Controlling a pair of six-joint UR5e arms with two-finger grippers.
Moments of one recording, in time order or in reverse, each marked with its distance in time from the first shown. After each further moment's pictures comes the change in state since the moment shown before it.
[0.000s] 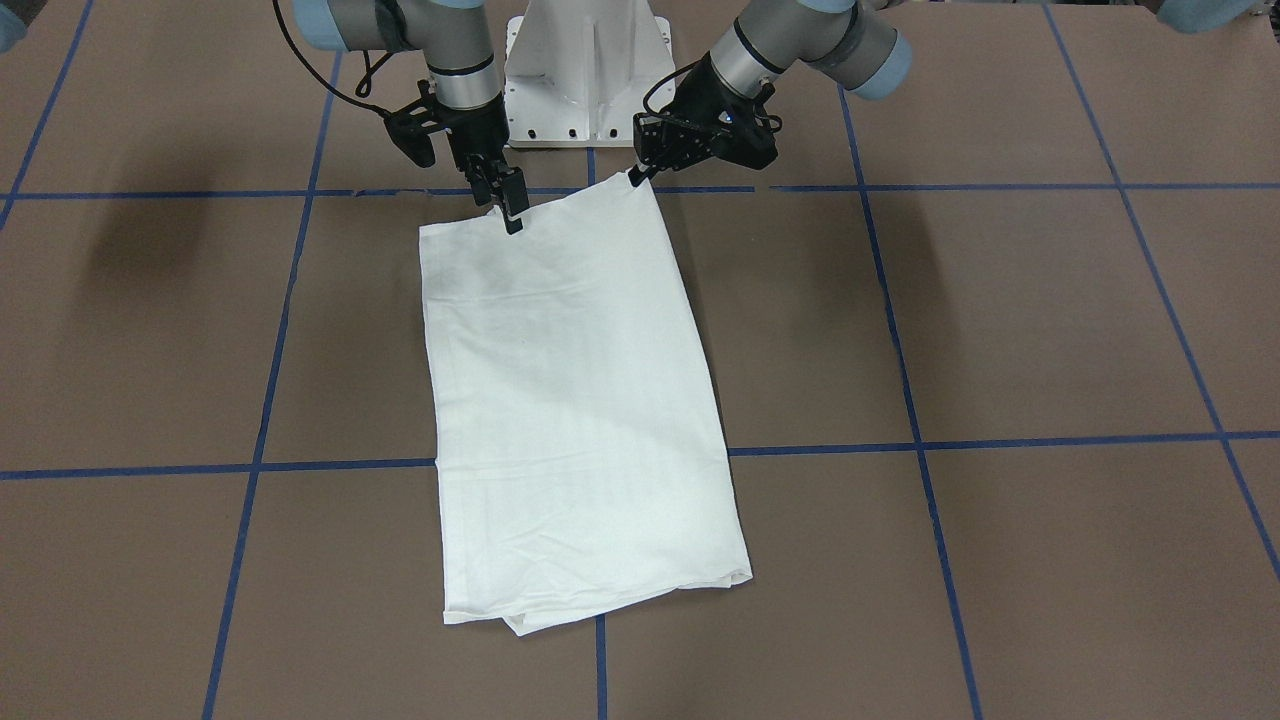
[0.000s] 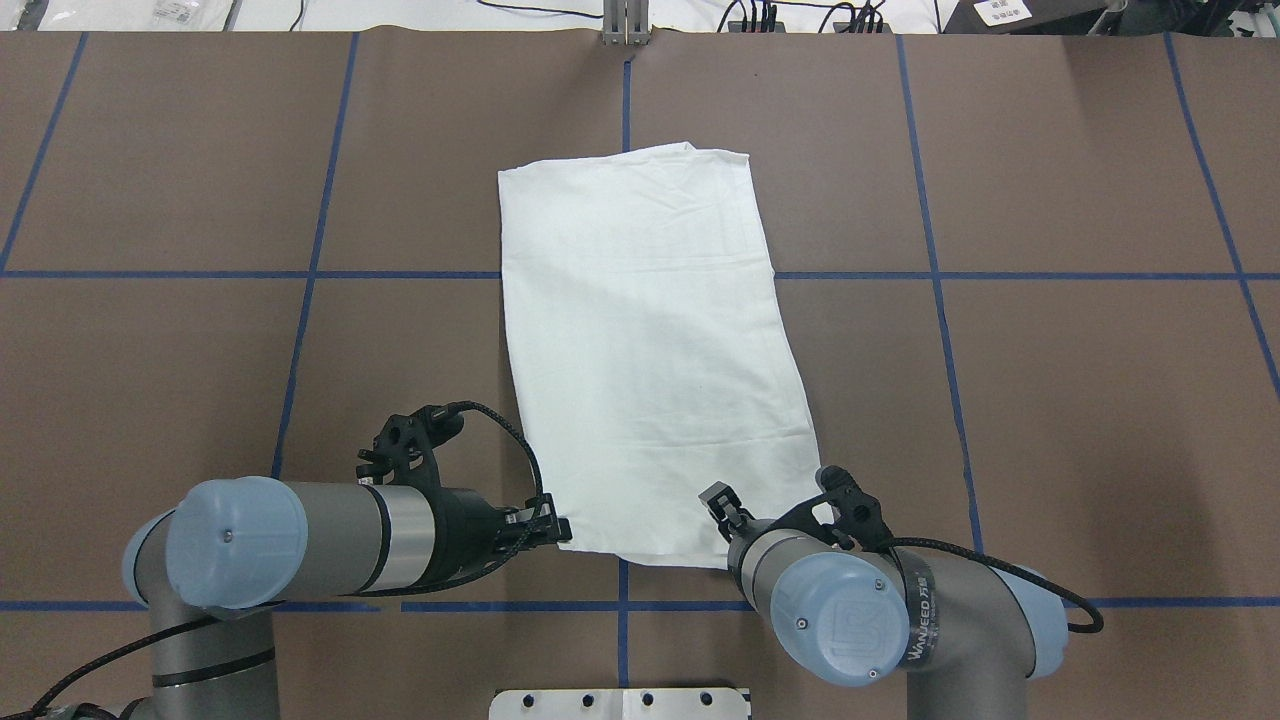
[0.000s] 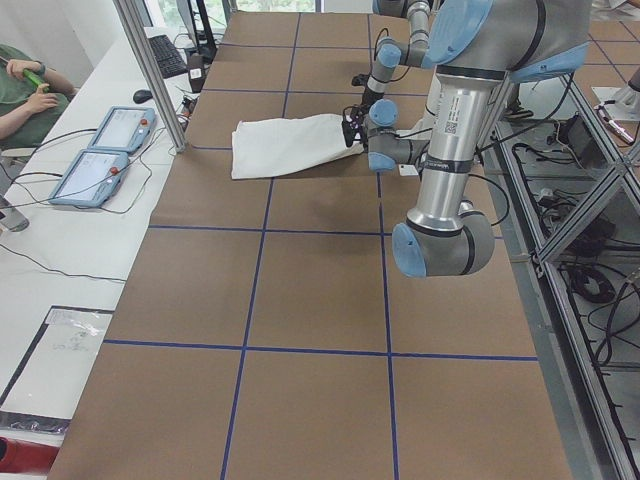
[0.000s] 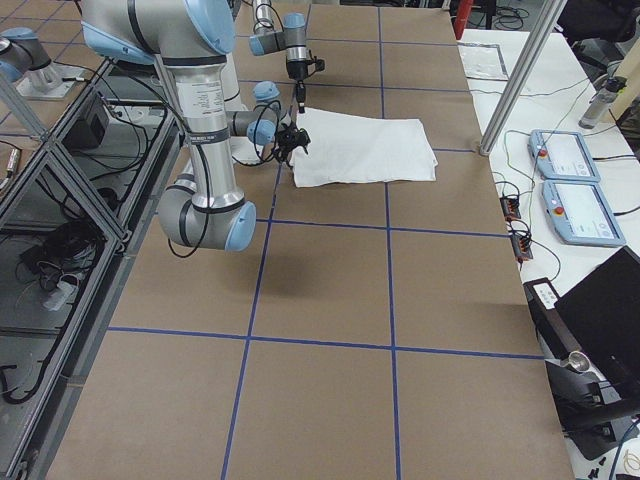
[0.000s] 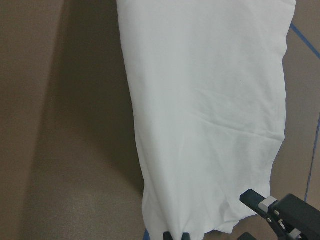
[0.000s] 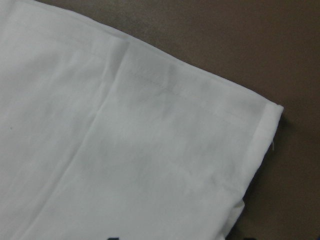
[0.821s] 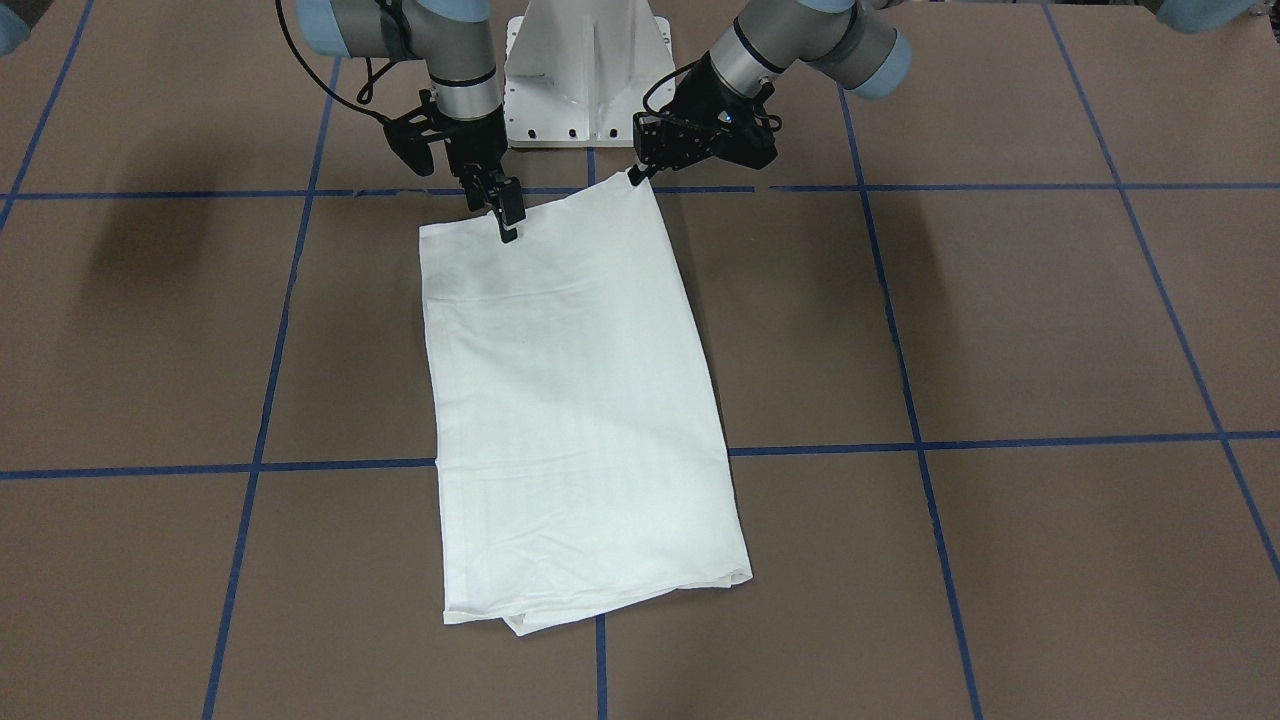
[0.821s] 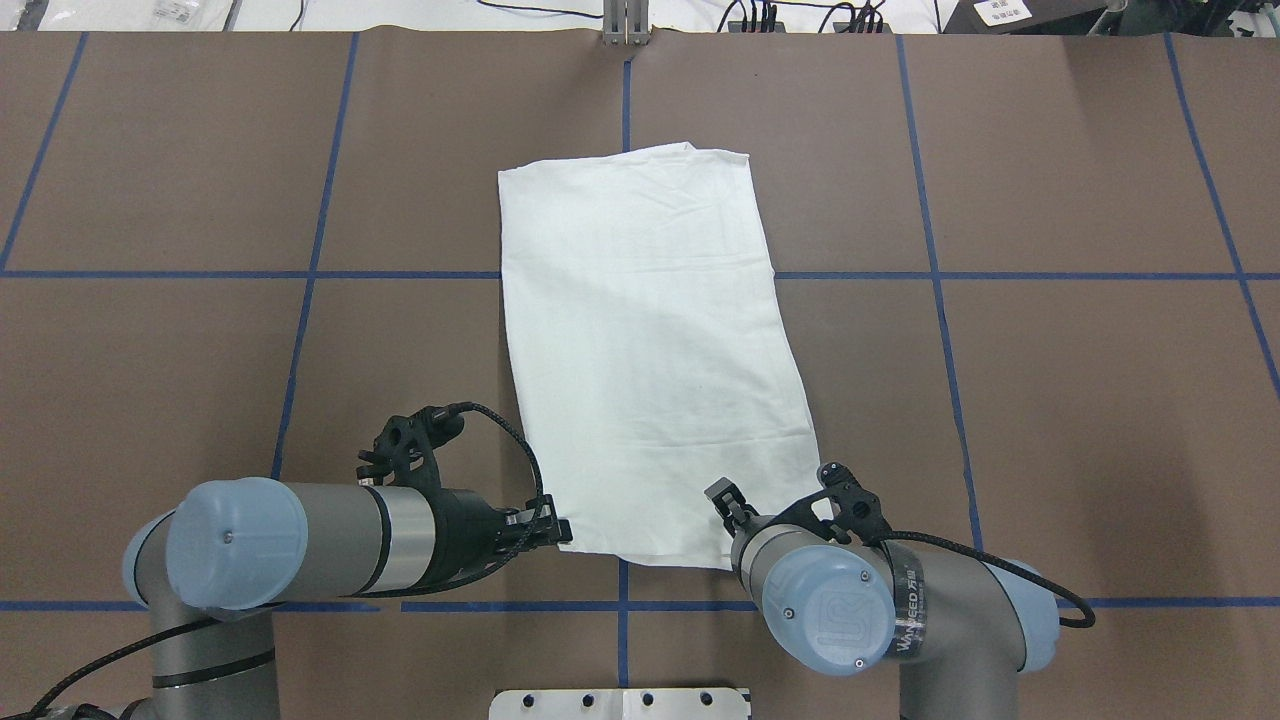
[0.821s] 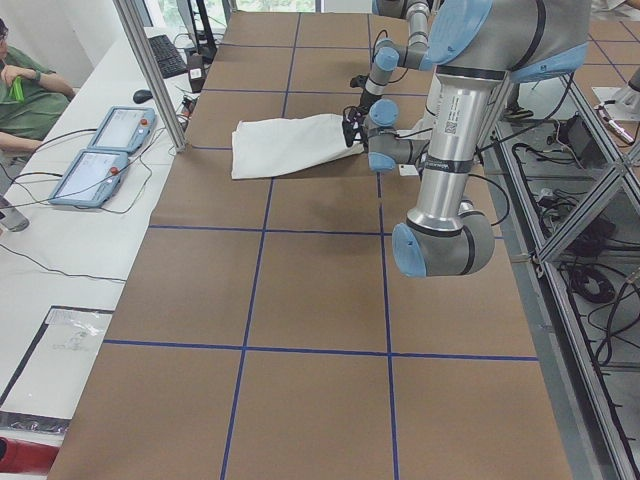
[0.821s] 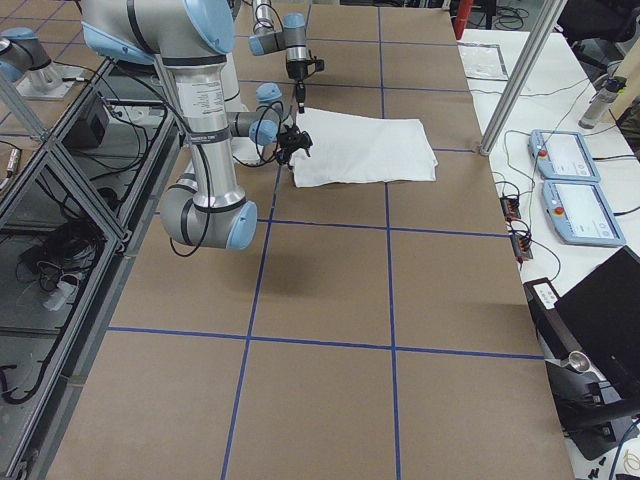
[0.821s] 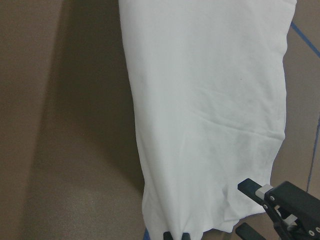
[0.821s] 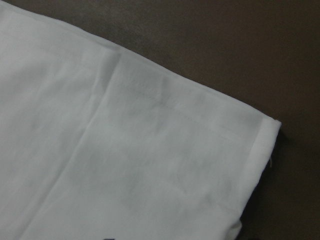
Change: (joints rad) left arm 0.001 0.000 -0.001 0.000 0.000 0.000; right arm 0.007 0.007 -0.018 -0.043 0.008 -0.004
